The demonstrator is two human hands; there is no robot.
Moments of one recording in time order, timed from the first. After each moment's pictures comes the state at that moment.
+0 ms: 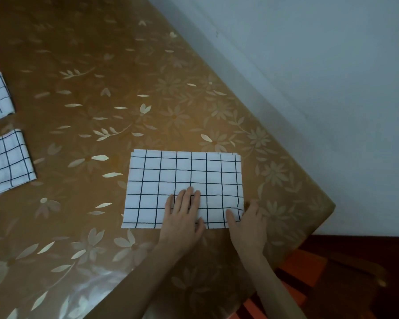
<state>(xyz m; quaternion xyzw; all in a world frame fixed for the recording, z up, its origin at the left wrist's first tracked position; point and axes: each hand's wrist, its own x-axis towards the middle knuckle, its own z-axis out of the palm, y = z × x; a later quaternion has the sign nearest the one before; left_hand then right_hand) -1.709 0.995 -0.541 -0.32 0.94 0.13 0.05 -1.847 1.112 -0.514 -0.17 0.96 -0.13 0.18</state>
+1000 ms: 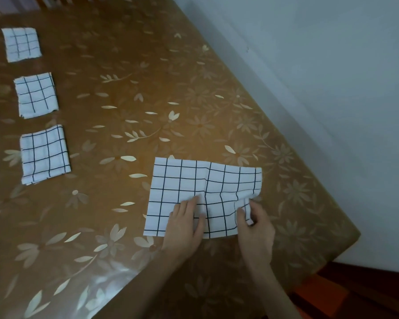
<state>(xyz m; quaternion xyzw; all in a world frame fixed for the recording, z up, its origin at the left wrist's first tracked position) -1.677 0.976 -0.521 -0.43 0.83 0.33 -0.14 -1.822 1.075 -0.463 -0.22 0.86 -0.43 0.18</state>
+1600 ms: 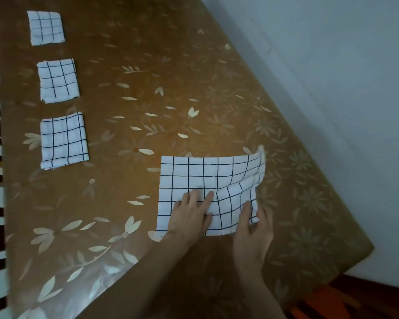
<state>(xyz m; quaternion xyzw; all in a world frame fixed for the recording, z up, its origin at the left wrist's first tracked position) -1.668 0.940 -0.522 -0.38 0.91 0.15 0.05 -1.771 1.043 -0.468 -0.21 0.84 -0.50 0.10</state>
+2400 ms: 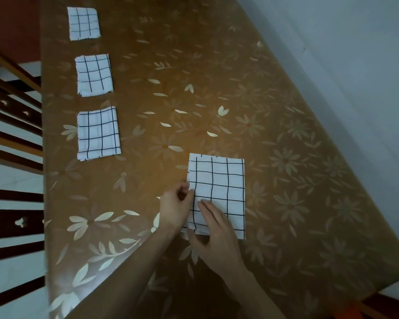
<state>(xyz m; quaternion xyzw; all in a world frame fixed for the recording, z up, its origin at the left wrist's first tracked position) -1.590 0.889 -0.518 -0.60 0.57 0.51 -0.23 -1.692 1.012 -0.519 -0.58 0.74 -0.22 0.24</state>
